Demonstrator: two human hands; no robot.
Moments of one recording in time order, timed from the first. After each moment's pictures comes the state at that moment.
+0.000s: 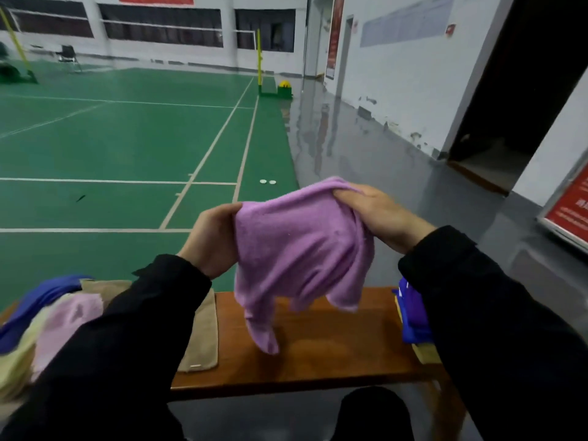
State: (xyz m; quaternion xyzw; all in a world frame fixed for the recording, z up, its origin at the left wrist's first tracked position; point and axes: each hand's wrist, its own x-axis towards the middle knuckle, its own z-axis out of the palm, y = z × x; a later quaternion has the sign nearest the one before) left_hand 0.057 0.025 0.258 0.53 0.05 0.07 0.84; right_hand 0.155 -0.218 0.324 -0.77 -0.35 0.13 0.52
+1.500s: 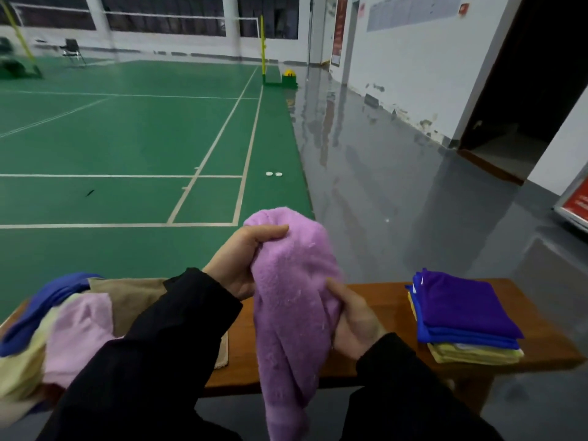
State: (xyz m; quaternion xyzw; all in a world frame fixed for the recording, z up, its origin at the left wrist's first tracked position) left_hand 0.045 -0.009 0.257 0.50 0.09 -0.02 0.86; right_hand 0.104 -0.196 0.148 -0.37 -0.08 0.43 0.82
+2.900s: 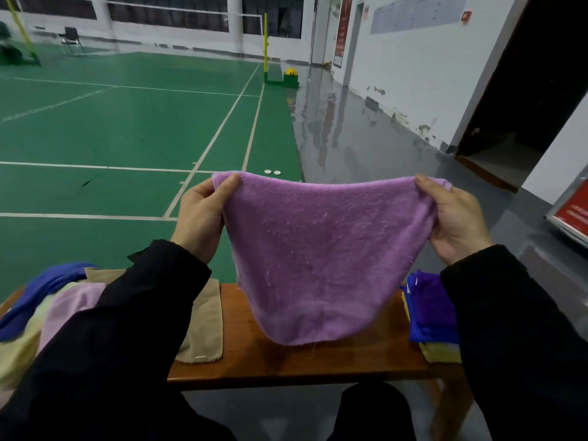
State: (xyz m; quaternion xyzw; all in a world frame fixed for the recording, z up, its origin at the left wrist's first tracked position) left_hand 0.058 0.051 0.259 0.57 0.10 0.29 0.76; right_hand 0.188 -0.267 0.301 -0.60 -0.04 0.00 0.80
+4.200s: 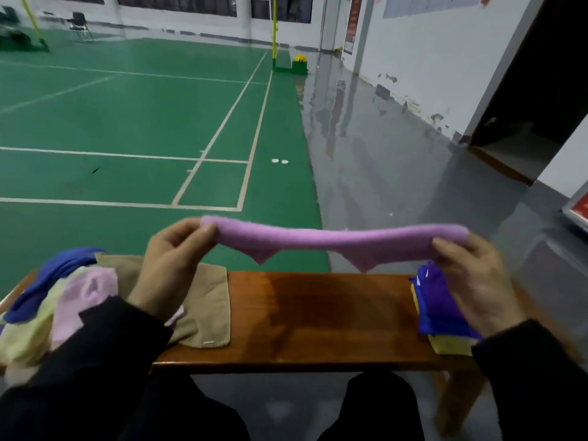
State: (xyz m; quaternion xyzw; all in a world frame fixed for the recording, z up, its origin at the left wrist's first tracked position) left_hand -0.019 0.064 0.199 0.61 0.06 0.29 0.73; right_hand 0.149 -0.313 0.221 -0.65 -0.20 0.00 0.74
